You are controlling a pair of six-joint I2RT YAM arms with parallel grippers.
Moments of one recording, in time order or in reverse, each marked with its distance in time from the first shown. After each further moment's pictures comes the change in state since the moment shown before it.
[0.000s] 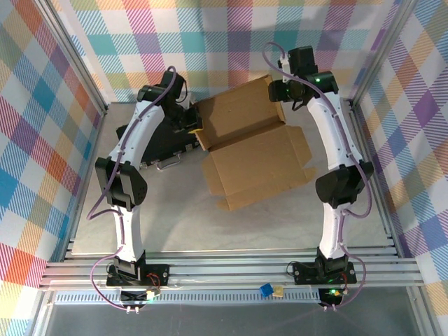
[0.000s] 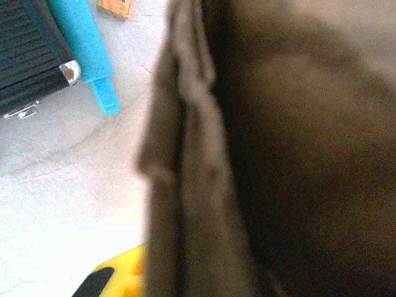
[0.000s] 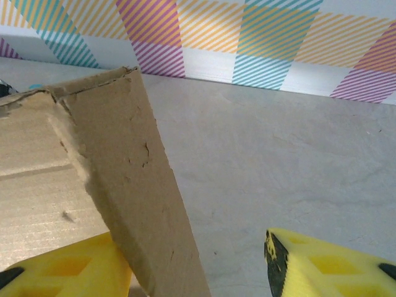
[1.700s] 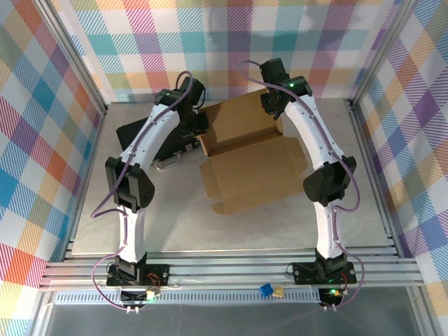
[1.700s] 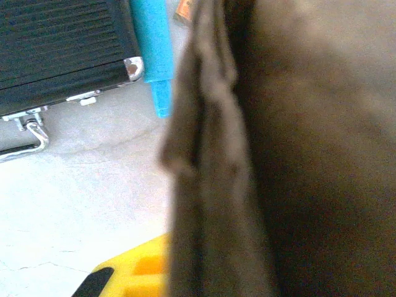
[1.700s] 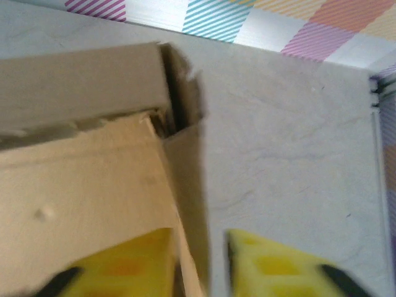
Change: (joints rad) left arm -0.127 0.017 0.000 -0.017 -0.334 -0.201; right arm 0.116 0.078 0.027 -0.128 0.325 0.067
